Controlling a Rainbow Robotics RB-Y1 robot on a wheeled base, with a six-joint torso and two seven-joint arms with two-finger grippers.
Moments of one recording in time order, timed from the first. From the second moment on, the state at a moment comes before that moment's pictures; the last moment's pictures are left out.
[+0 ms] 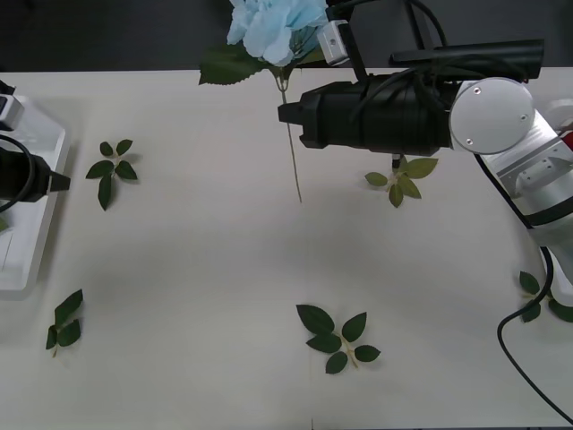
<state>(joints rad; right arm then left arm) -0.67 -0.55 0.38 -1.66 -1.38 0.83 1.80 -0.23 0.96 0.01 -1.88 0.76 1.31 -1.35</state>
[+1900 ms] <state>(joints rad) -0.72 -0.46 0.42 -1.63 -1.51 0.86 1.80 -0.14 0.66 -0.40 -2.12 0.94 0.59 -1.34</state>
